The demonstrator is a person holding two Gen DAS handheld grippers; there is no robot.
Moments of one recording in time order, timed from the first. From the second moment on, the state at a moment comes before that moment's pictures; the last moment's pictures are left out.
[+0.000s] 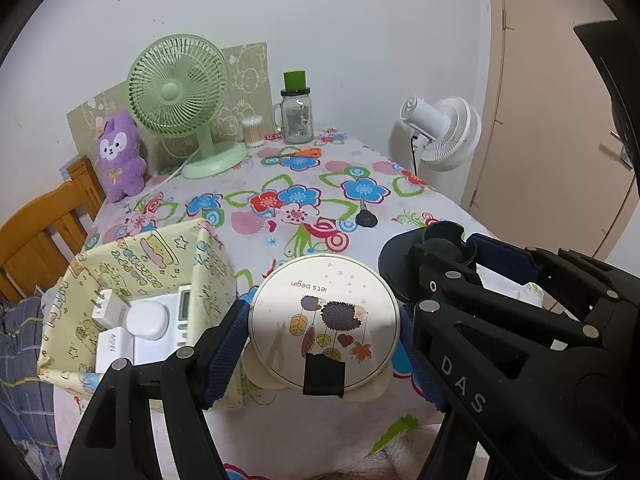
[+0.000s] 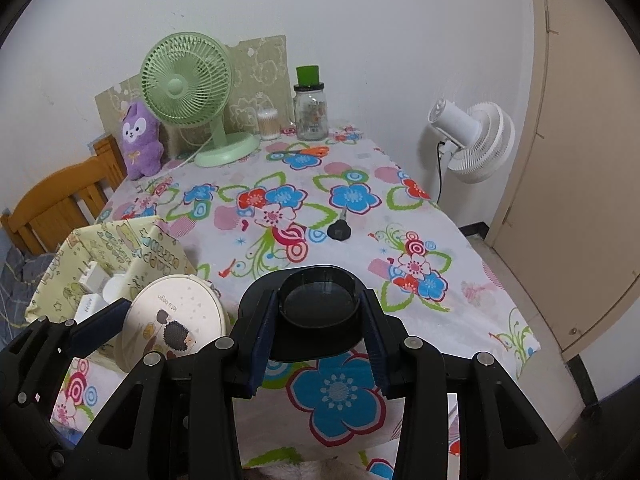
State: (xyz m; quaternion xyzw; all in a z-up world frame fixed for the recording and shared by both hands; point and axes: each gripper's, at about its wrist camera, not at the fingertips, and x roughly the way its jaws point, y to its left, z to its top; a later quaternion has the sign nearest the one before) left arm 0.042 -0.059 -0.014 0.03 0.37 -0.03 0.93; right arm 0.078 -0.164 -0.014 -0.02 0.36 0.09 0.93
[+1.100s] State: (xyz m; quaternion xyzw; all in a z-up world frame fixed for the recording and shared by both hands) left arm 0.036 0.009 0.014 0.03 0.35 0.00 0.94; right arm 0.073 -0.093 0.021 -0.03 0.33 0.14 0.93
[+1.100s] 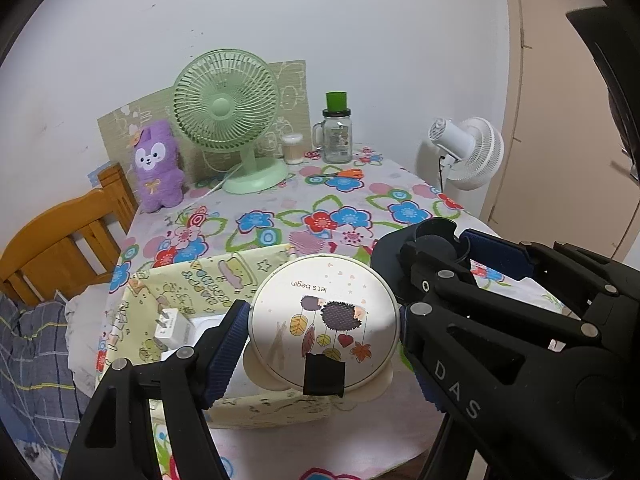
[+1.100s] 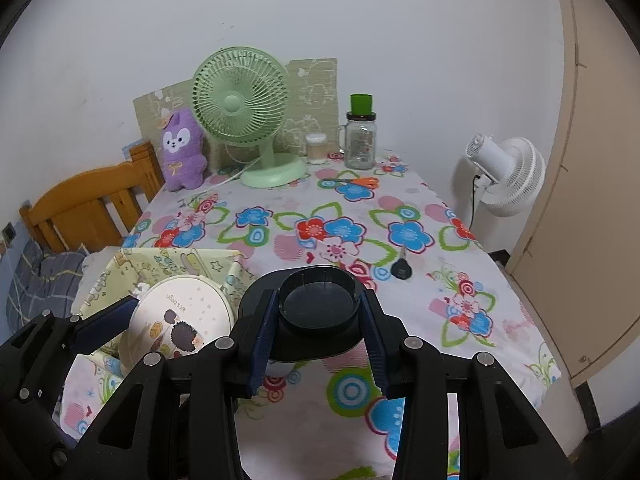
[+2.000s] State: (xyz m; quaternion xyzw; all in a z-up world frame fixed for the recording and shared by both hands) left arm 0.045 0.088 -0.001 0.00 0.37 0.04 0.93; right arm 0.089 -0.006 0.007 -0.06 0.34 0.18 0.92
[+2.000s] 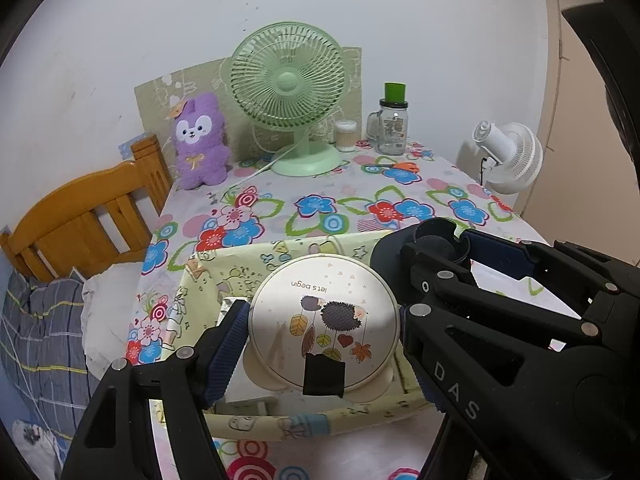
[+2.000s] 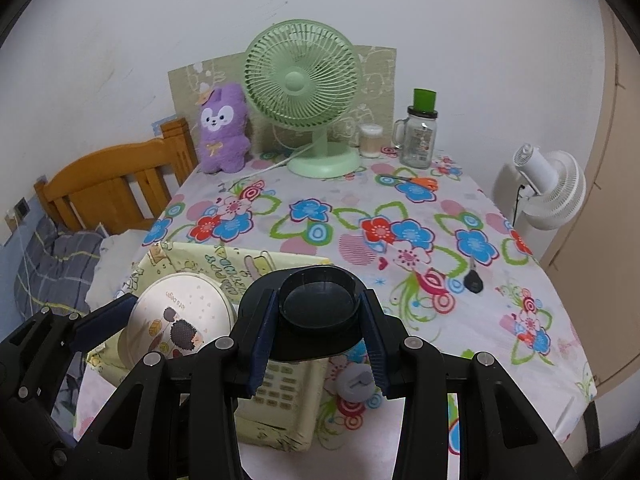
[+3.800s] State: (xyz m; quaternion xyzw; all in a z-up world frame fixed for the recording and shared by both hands) left arm 0.058 0.127 -0.032 -0.02 0.41 0.07 0.91; right arm 0.100 0.035 -0.022 -0.09 0.37 0.22 0.90
